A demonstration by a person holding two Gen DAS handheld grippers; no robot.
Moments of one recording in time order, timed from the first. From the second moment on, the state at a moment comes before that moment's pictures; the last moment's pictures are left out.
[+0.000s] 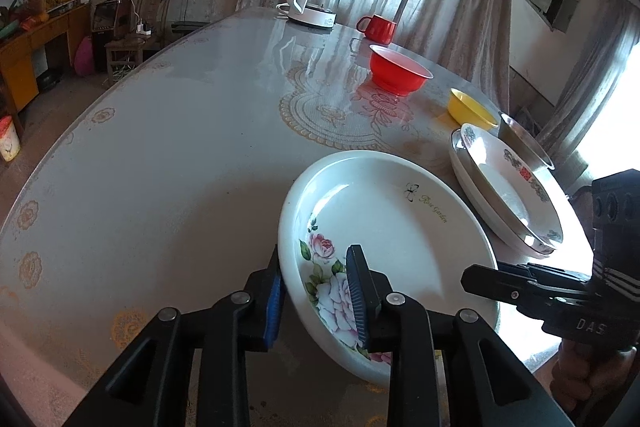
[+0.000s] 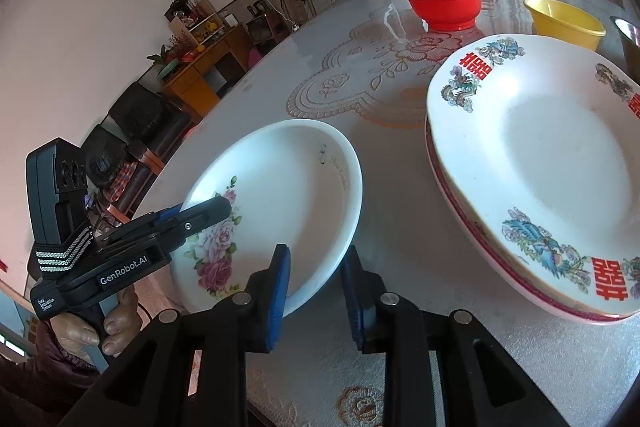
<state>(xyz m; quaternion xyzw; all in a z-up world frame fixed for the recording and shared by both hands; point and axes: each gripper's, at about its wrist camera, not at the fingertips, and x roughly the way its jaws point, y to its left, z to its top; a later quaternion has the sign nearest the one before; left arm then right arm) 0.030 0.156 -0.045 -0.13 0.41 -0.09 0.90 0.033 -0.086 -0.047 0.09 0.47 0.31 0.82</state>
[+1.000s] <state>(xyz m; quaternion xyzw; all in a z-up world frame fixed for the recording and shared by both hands) 0.024 0.156 -0.042 -0.15 0.39 -0.10 0.90 0.033 -0.089 -0.047 0.11 0.48 0.29 0.82</state>
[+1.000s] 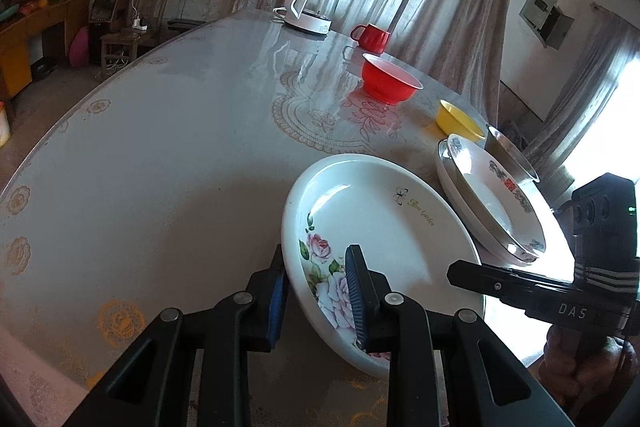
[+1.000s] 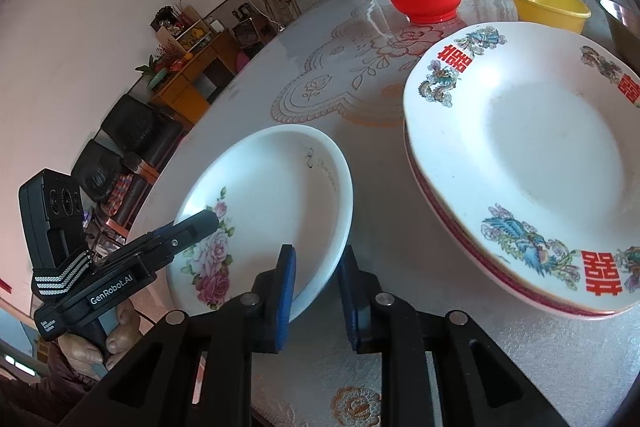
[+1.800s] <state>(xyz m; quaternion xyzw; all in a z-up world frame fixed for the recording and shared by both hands) 0.024 0.139 0.002 -0.17 0.34 -0.15 0.91 0.027 -0.115 -0.012 0.15 0.43 0.29 0.84</state>
